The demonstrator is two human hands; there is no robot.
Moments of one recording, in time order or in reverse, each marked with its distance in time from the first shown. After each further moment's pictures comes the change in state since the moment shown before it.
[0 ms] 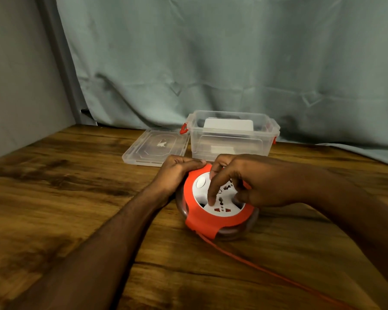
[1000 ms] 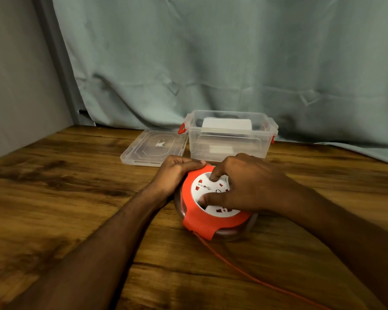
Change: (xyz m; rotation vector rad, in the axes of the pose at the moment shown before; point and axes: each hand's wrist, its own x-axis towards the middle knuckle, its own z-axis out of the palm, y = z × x) left_hand 0.001 -0.003 -0.001 -0.024 -0.023 -0.005; right_hand 0.016 -0.005 0.028 -0.119 0.271 0.308
